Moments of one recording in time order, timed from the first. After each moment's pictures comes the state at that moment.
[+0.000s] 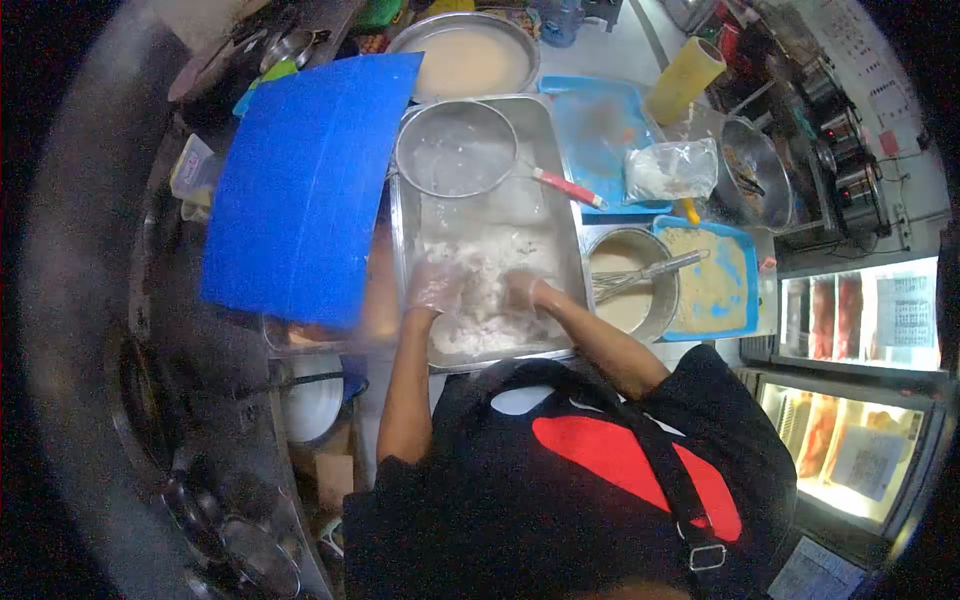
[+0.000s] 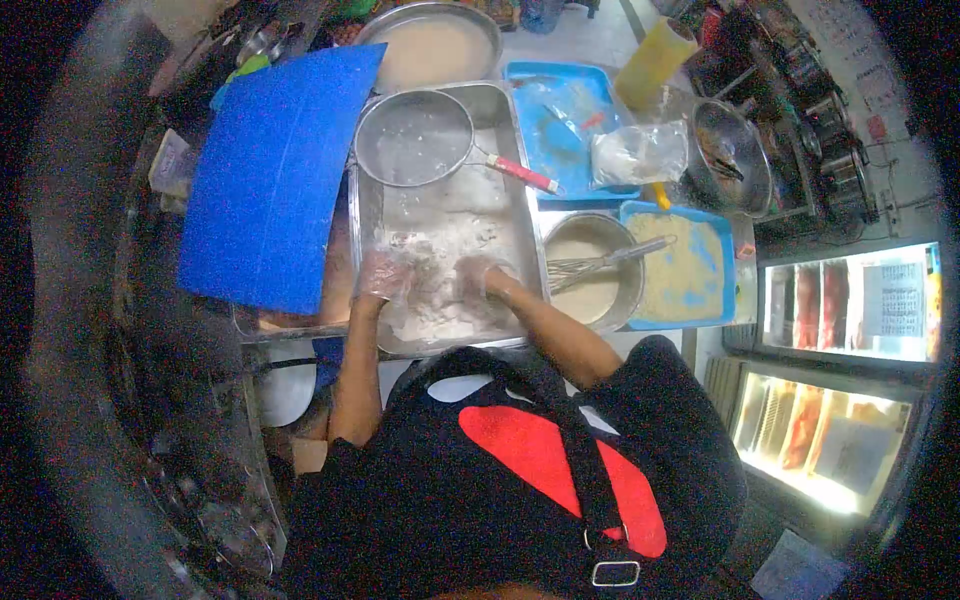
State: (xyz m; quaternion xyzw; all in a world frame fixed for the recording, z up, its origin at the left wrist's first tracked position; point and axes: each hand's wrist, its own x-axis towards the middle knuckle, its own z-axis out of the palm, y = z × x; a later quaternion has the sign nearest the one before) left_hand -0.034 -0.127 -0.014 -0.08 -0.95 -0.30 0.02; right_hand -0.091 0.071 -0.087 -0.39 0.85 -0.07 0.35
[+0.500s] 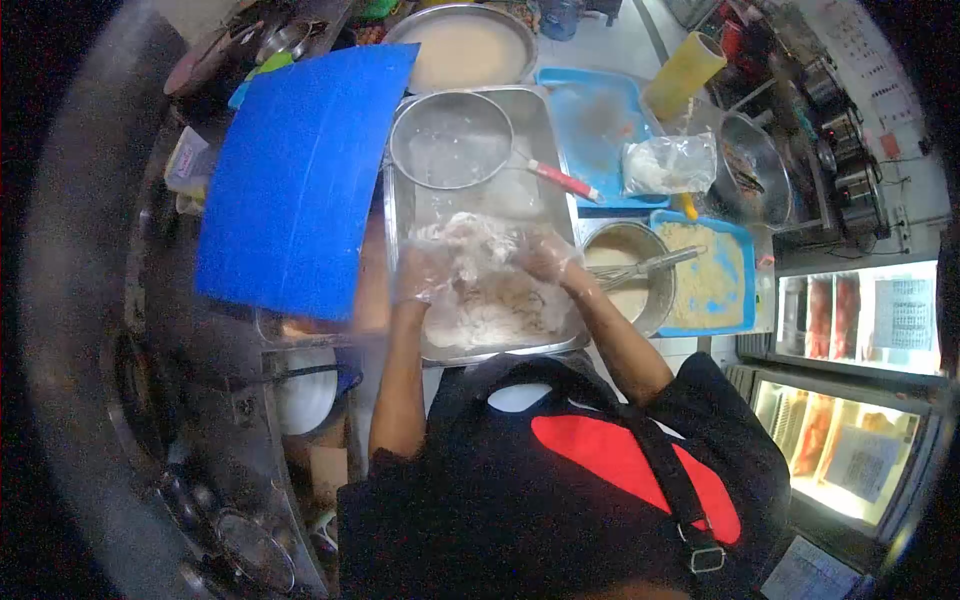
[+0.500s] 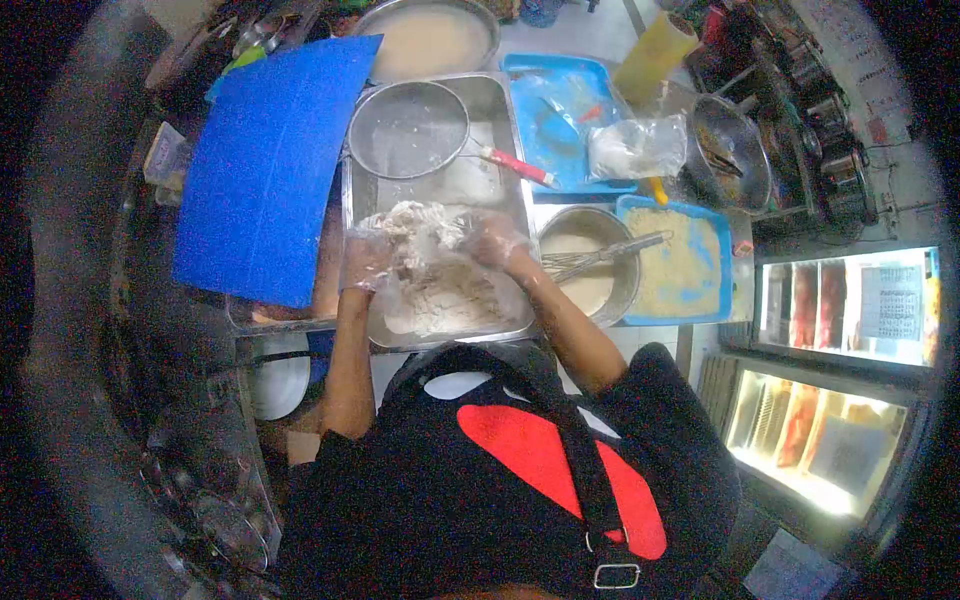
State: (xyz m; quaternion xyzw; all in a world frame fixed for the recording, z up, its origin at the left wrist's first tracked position) left_hand -0.039 -0.124 -0.001 0.05 -0.93 -0.35 -0.05; right_hand -0.106 0.100 -0.003 -0.24 0.87 -0.38 0.21
